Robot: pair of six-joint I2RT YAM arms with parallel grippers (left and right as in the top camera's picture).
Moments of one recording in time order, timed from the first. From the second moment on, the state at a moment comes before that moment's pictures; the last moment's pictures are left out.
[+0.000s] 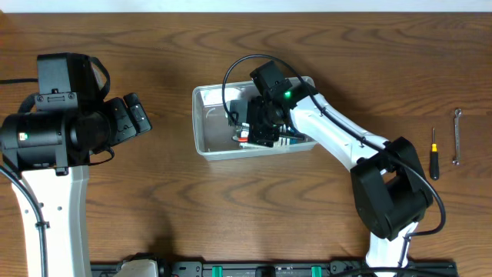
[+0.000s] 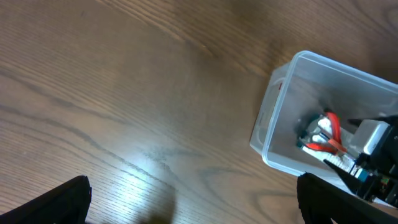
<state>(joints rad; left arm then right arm) 0.07 1.31 1.65 -1.45 -0.03 -0.35 0.58 1.99 1.48 -0.69 -0.28 -0.85</state>
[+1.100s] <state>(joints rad) 0.07 1.31 1.65 -1.43 -0.03 -0.35 -0.41 1.71 1.33 -0.97 0.11 -0.04</state>
